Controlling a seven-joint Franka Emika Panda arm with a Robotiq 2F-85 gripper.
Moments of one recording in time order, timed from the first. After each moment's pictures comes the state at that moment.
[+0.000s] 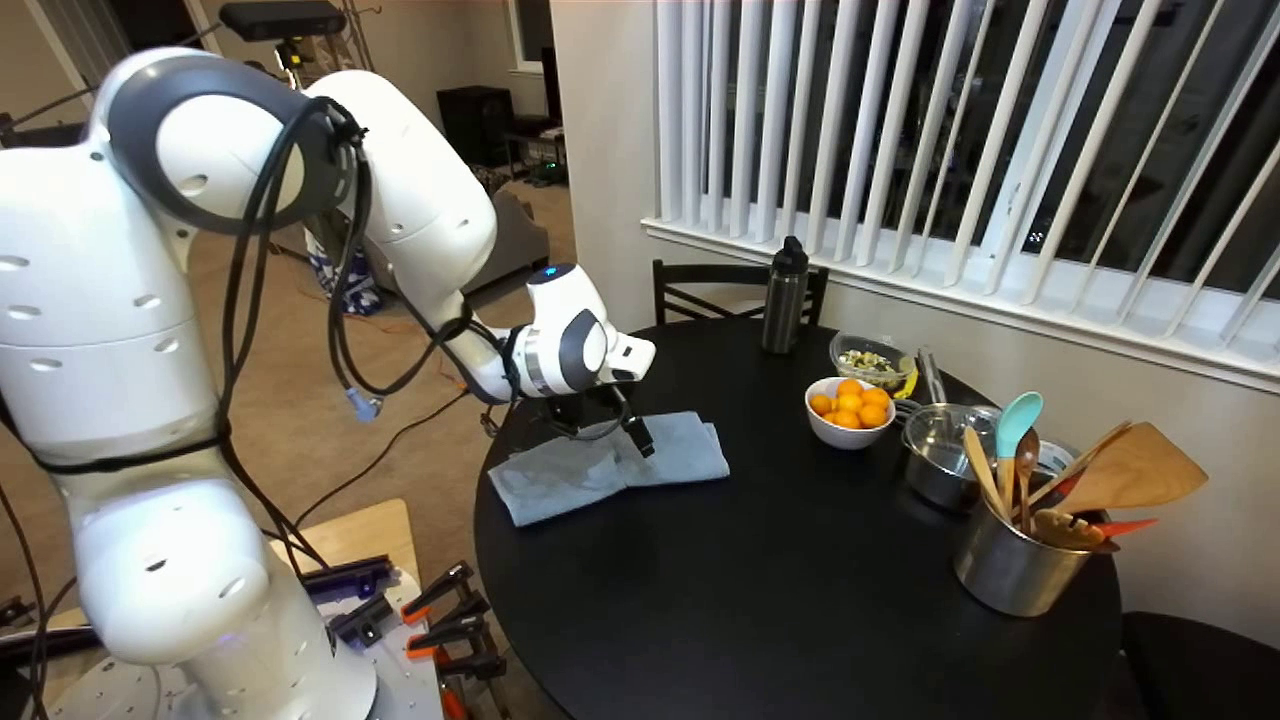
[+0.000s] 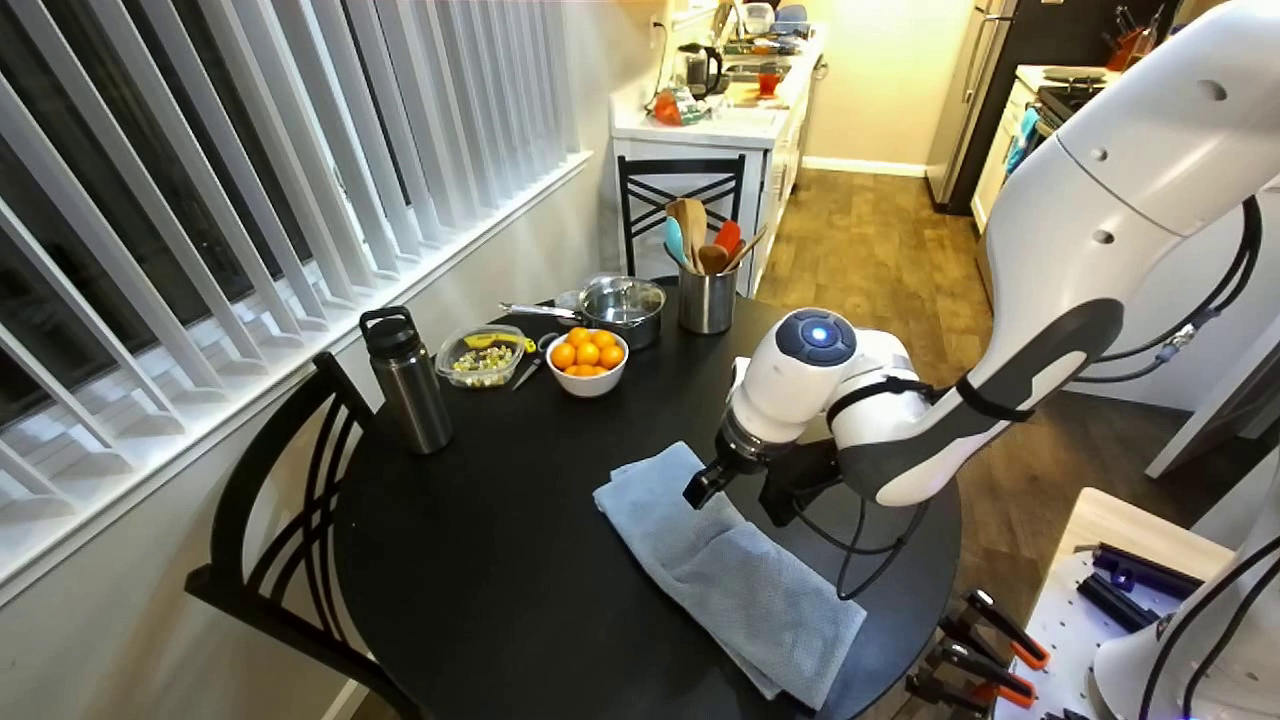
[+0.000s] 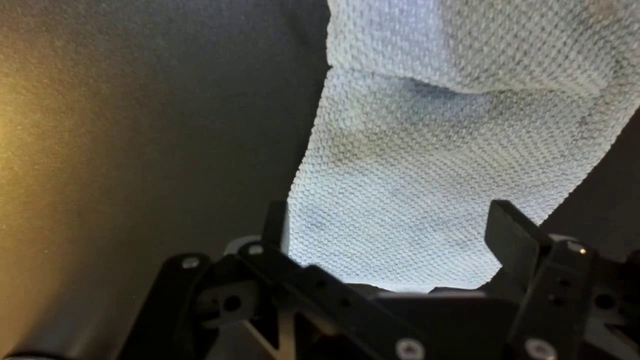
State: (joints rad) arm 0.32 0.22 -0.05 -2.44 -0.66 2.91 0.99
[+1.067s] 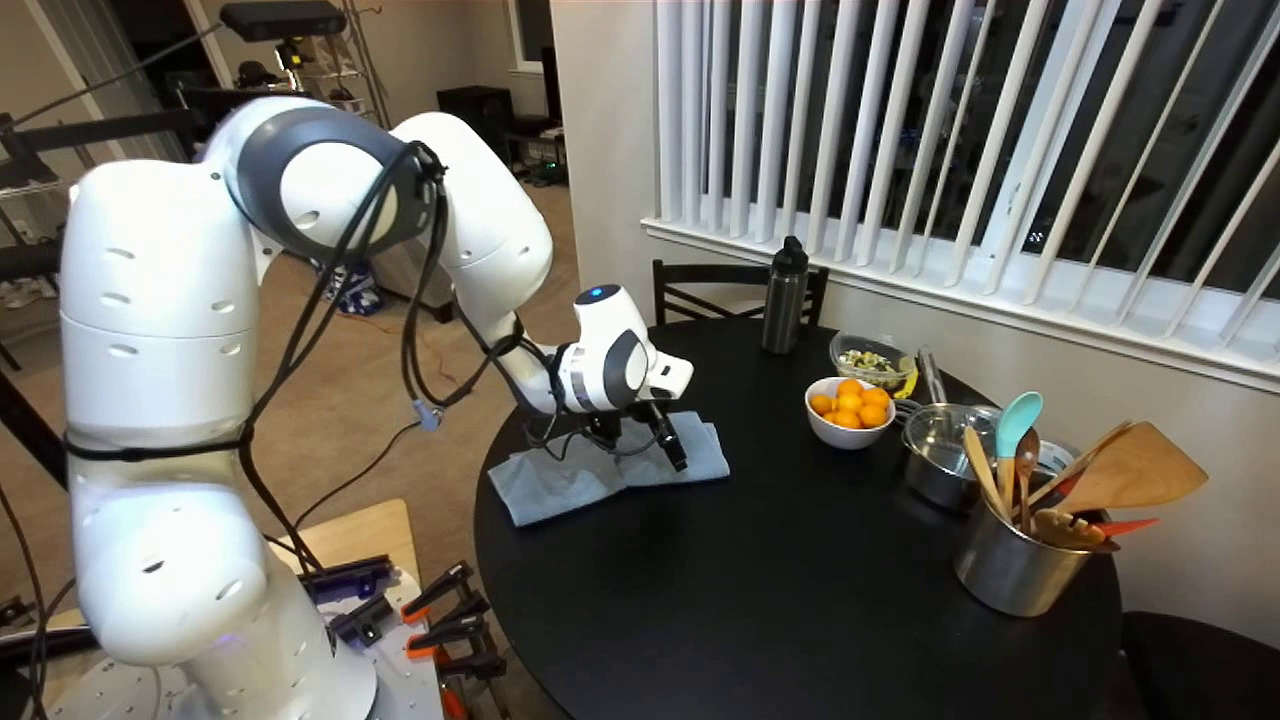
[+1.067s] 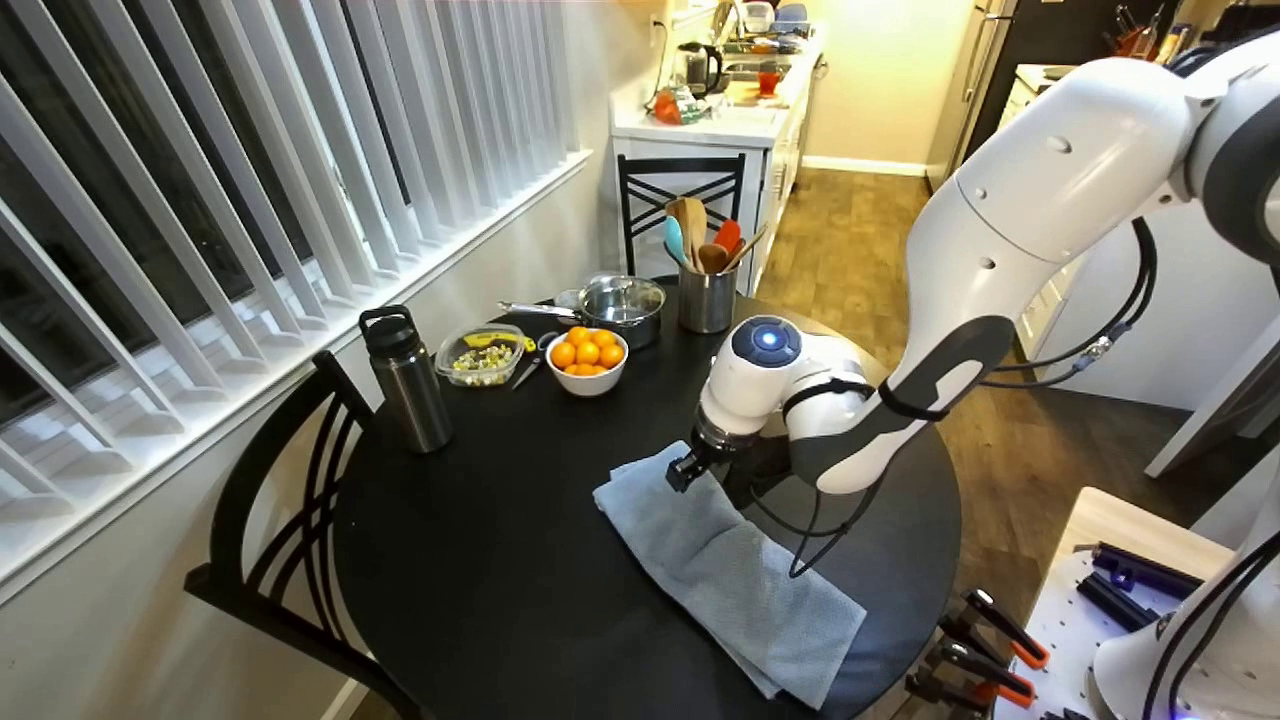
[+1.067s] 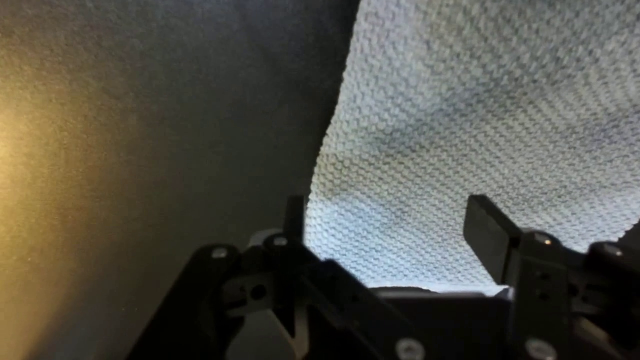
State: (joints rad) arm 0.30 0.42 -0.09 -2.26 -0.64 2.93 1.00
